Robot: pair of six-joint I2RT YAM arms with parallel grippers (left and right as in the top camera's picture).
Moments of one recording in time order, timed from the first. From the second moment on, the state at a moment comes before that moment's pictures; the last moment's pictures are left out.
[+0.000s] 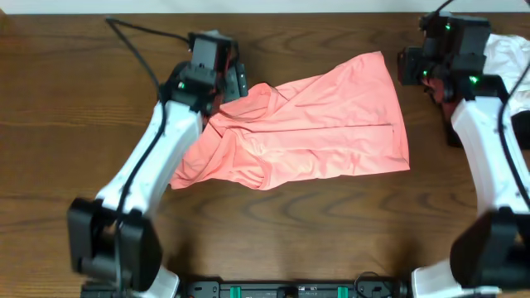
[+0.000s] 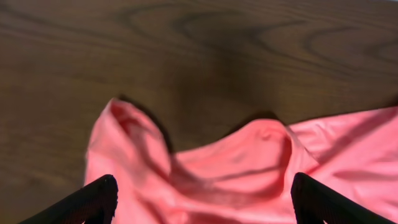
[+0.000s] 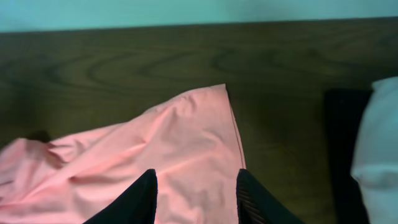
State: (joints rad) left arm -0.31 1.74 1.43 -0.58 -0.18 -0.35; right arm -0.04 1.70 1.43 -0.51 -0.14 0.04
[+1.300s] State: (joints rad) left arm -0.37 2.25 1.65 -0.42 0.18 -0.11; right arm 0.03 2.06 1.59 -0.41 -0.13 -0.07
